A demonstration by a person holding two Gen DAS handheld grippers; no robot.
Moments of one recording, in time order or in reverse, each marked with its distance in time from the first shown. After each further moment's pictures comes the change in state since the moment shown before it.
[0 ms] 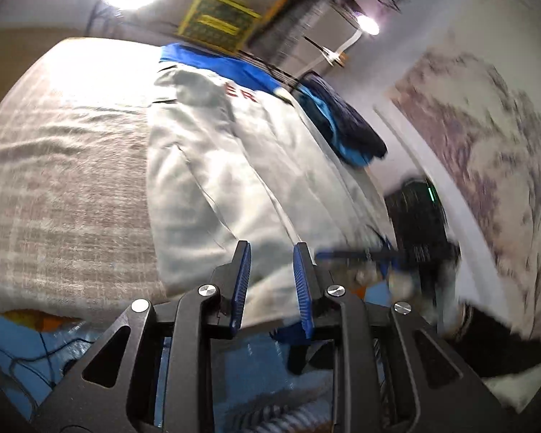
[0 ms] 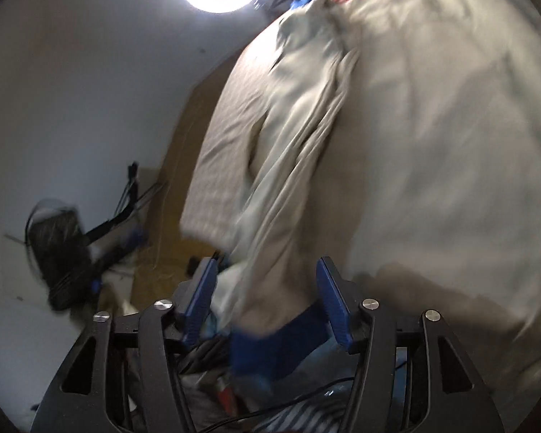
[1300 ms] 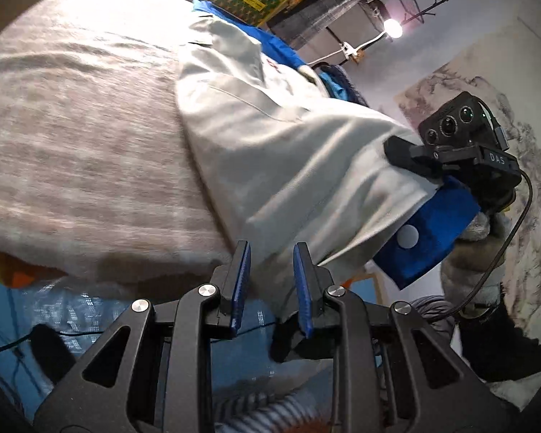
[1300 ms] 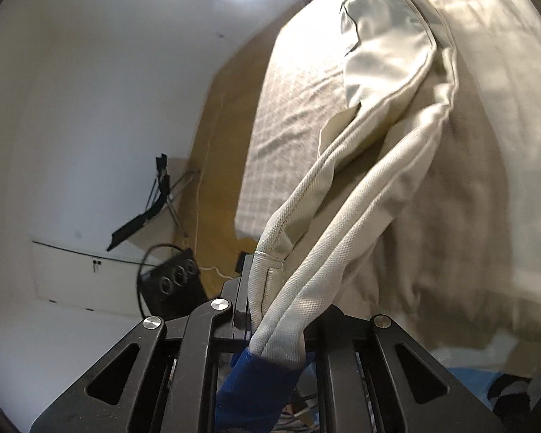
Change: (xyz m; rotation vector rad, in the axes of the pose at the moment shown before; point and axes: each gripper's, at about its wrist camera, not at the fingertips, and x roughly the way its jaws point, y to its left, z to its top) left arm 0.036 0.053 -0.038 -0.137 0.070 -0.091; right arm 0.050 0.076 0.060 0.064 0.059 0.129
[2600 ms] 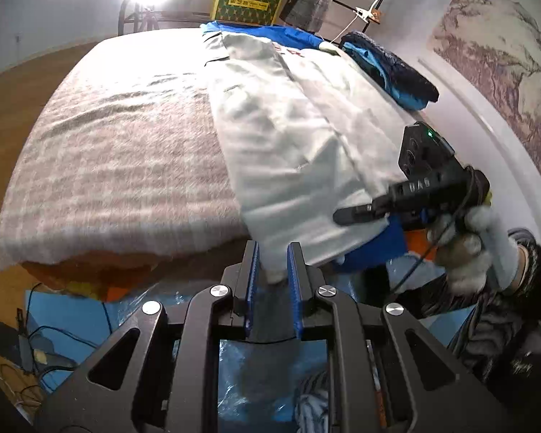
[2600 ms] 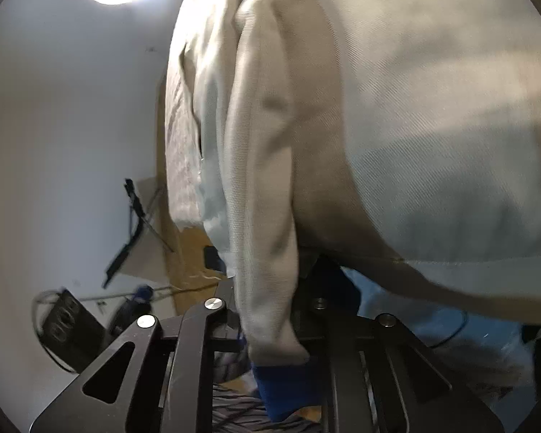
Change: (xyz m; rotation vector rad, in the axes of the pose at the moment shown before) left arm -0.036 -0.048 -0.050 0.264 0.010 0.390; right arm 0.015 -0.131 -0.079 0.209 0.038 -0.114
